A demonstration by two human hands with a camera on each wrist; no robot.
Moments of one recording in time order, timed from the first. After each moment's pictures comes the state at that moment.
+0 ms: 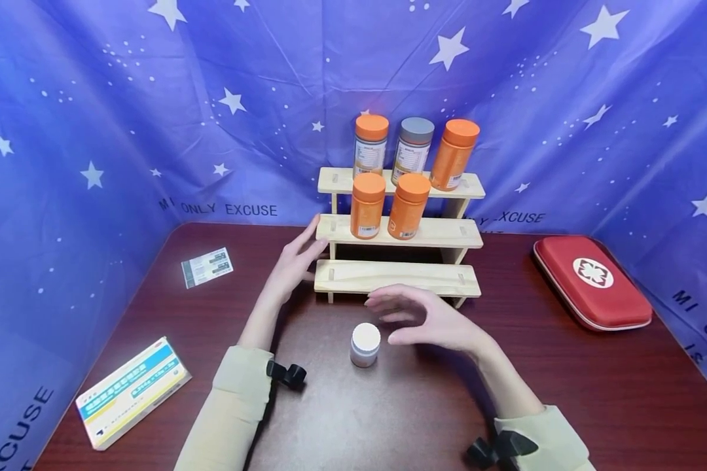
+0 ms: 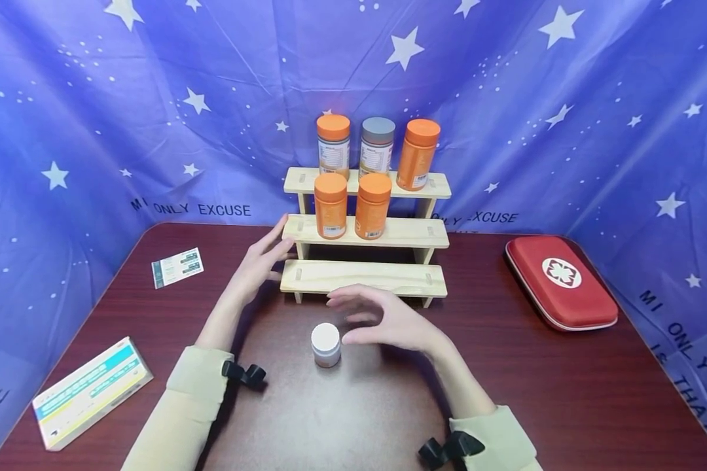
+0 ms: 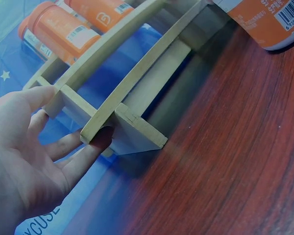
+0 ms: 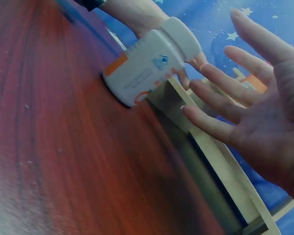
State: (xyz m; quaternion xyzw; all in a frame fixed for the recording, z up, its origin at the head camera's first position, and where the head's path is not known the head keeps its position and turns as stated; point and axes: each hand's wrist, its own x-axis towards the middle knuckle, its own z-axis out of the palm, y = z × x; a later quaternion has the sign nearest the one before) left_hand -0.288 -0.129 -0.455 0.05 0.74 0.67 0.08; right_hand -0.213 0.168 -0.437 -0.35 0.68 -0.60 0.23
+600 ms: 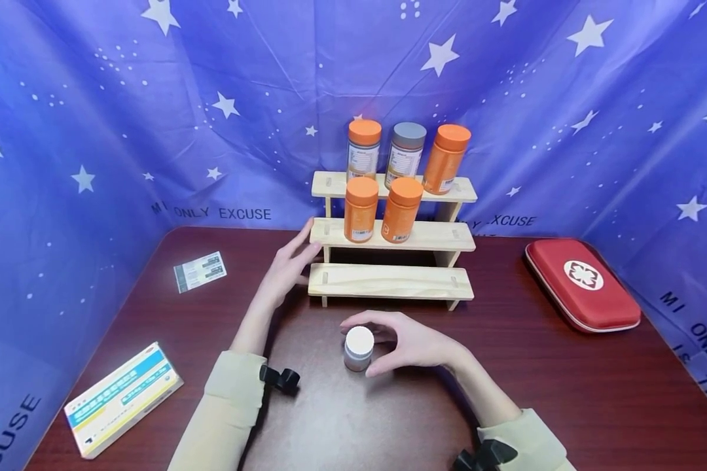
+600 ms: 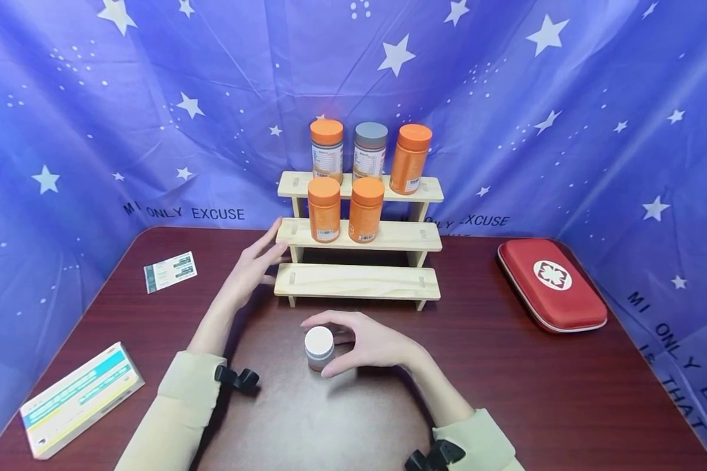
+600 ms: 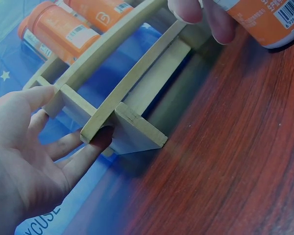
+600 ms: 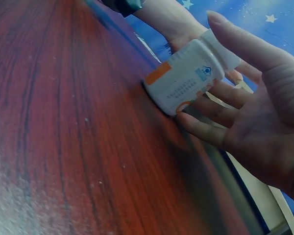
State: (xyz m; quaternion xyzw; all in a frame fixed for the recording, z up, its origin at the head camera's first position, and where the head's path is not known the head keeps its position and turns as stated) left_hand -0.288 -0.130 -0.455 0.05 0.73 0.67 0.09; right_hand -0.204 0.147 -0.455 -0.38 0.72 -0.52 0.27
